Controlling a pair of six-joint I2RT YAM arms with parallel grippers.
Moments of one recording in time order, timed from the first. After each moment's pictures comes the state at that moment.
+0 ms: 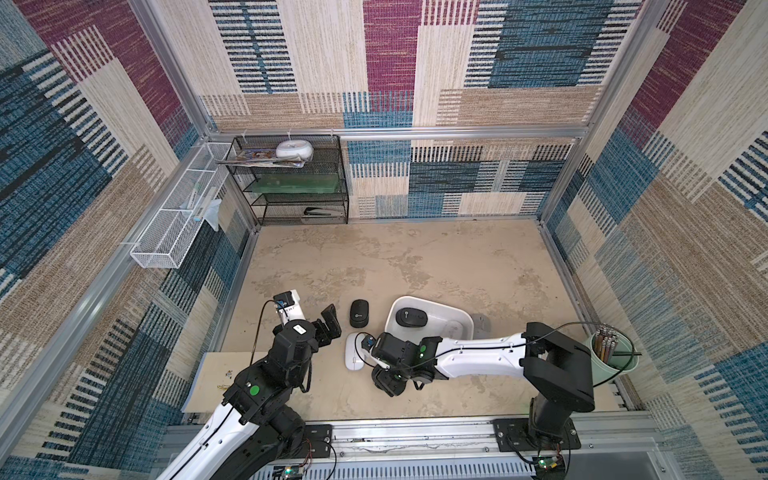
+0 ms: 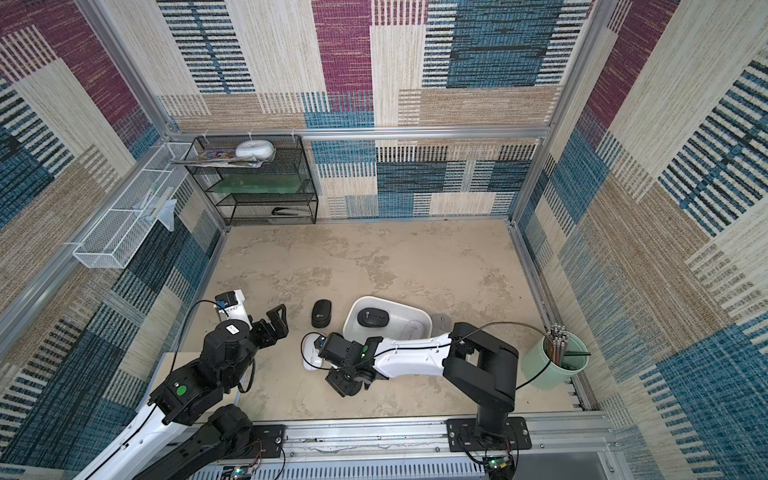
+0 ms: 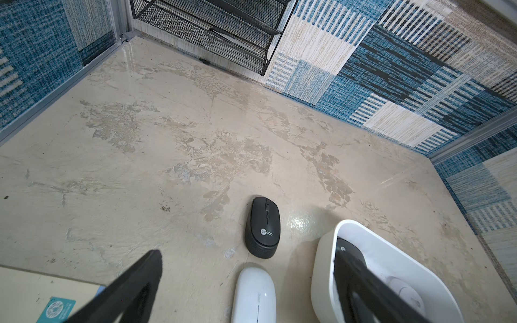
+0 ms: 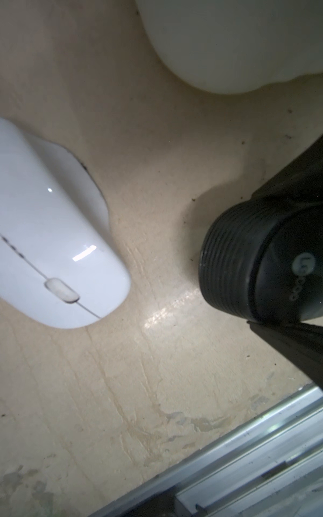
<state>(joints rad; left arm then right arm) -0.61 0.56 0.62 -0.55 -0.51 -0.65 1.24 1.78 1.04 -0.36 0.01 0.28</state>
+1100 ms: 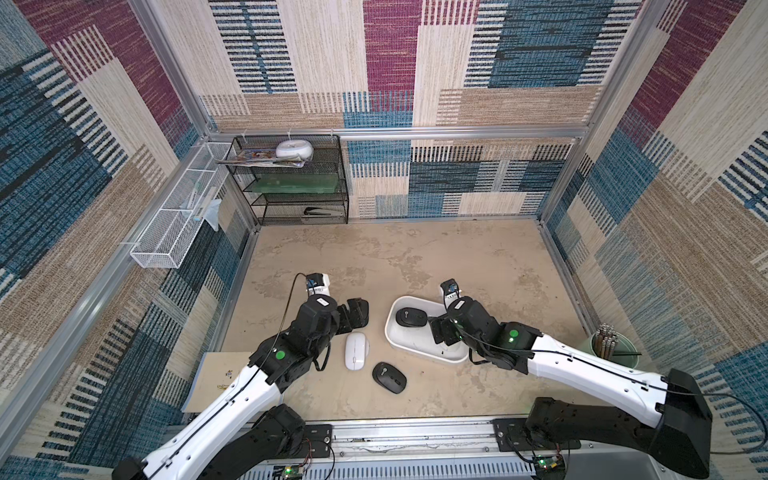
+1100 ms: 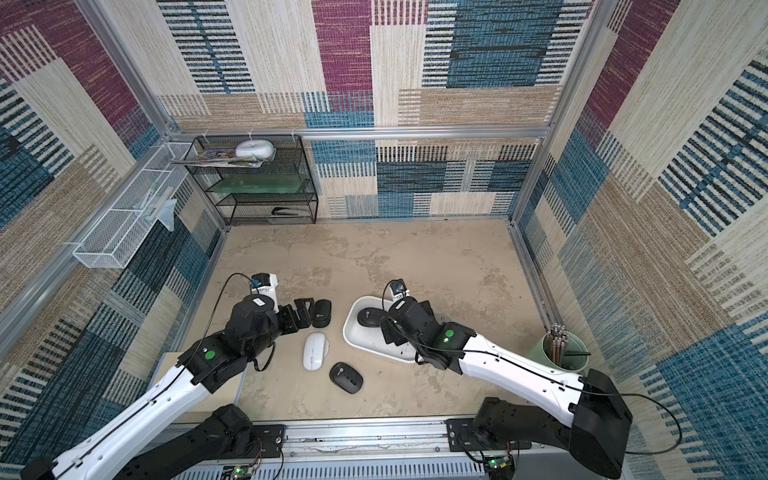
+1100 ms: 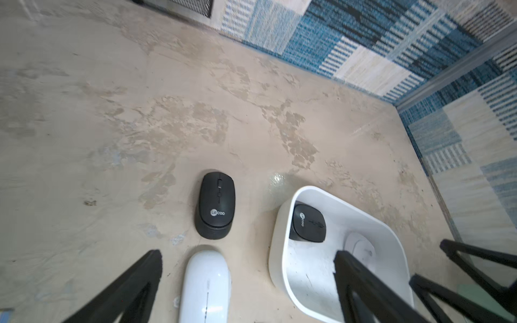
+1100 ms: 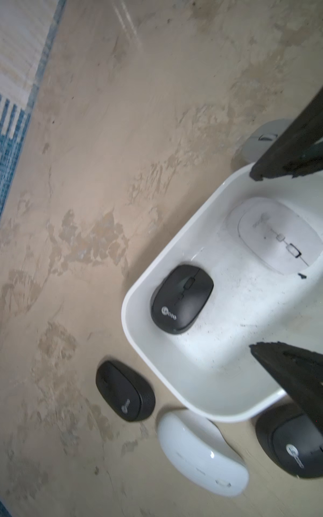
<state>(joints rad) -0.61 0.92 0.78 -0.47 -0.22 -0.65 0.89 1.11 0.76 -0.40 0.43 0.32</state>
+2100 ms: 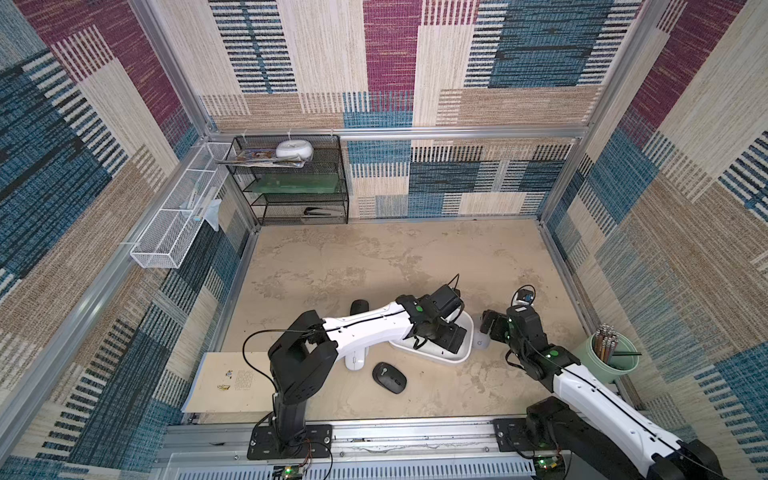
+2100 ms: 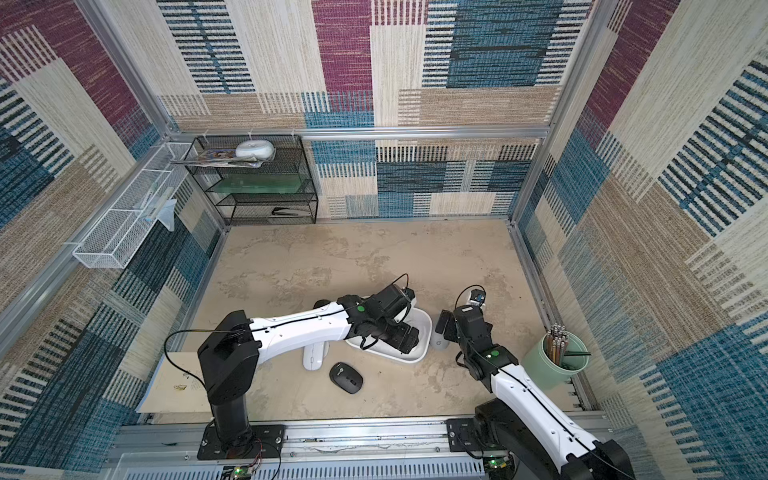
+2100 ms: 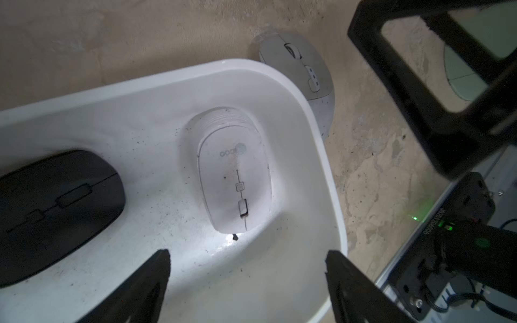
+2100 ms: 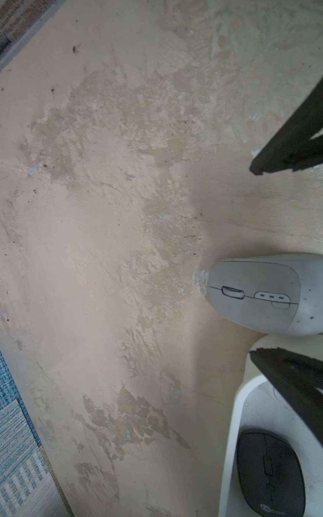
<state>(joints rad) -1.02 1.92 1.43 -0.56 0.08 -0.43 0.36 0.85 0.37 -0.22 0.31 0.53</state>
